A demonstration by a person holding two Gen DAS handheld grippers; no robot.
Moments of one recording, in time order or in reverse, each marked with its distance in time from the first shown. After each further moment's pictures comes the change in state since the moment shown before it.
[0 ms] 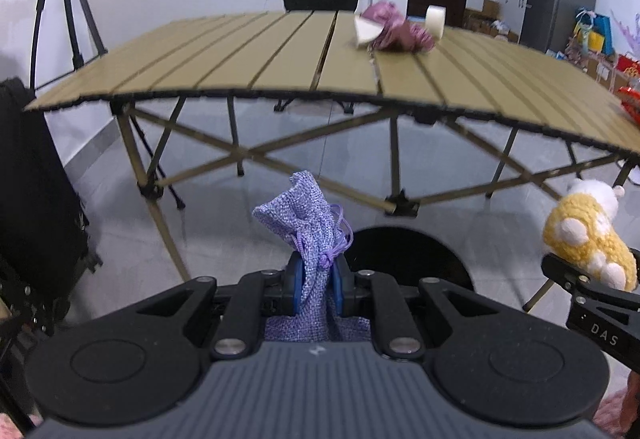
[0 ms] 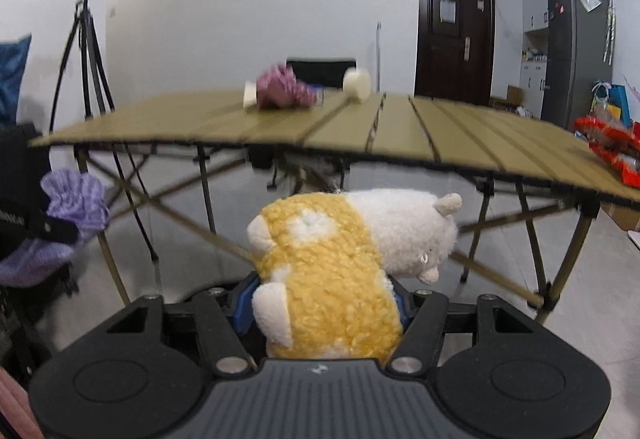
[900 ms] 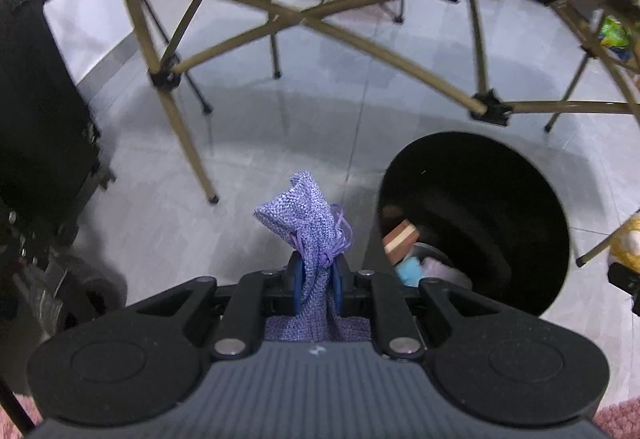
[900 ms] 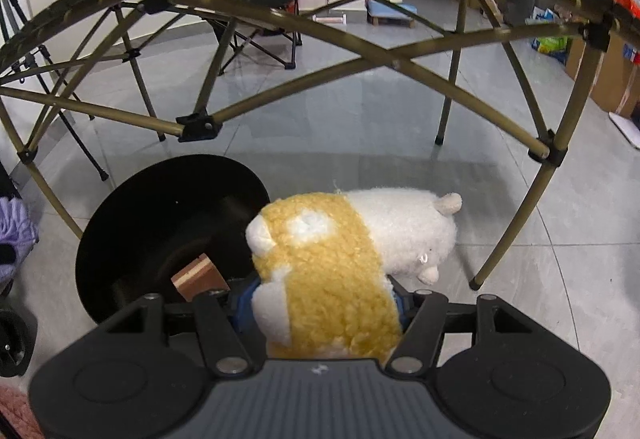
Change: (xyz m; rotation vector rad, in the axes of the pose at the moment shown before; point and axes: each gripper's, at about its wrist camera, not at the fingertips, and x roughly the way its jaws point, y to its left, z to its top) left arm 0.098 0.037 -0.039 -0.073 0.276 0.101; right arm 0.076 -0.028 -0.055 0.159 0.362 -0.090
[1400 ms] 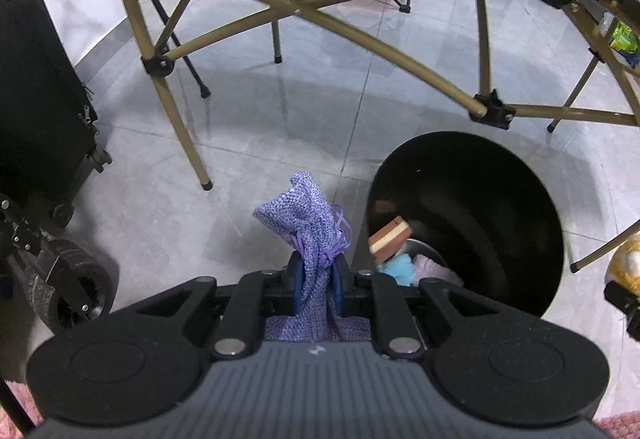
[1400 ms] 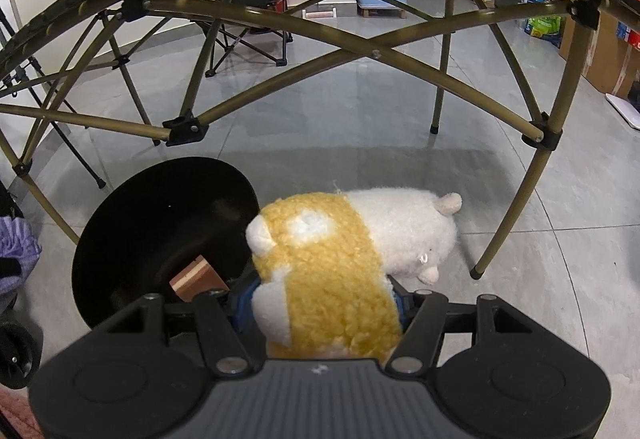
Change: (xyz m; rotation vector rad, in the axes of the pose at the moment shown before) left arm 0.003 -0.013 0.014 -0.027 0.036 -0.011; right arm 0.003 -0.013 0.002 0.051 0.014 0.005
